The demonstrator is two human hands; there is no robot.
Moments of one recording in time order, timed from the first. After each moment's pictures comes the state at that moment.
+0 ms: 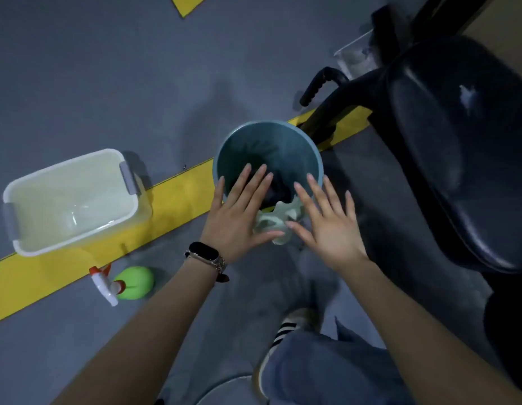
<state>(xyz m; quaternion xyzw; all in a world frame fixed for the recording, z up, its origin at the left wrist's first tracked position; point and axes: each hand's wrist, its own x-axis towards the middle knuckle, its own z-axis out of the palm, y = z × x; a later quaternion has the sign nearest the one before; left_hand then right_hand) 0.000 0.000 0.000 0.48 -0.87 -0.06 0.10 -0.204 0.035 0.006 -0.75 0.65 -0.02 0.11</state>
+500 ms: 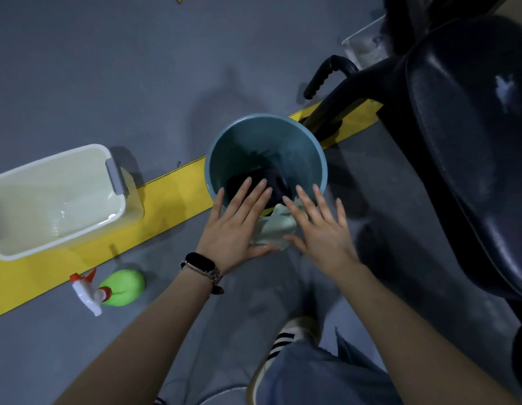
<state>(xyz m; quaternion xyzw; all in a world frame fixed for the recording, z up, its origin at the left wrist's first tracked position) -0.006 -0.003 -0.044 0.47 -0.88 -0.05 0.06 -0.214 0.020 -0.051 -0.80 0.60 0.01 0.00</state>
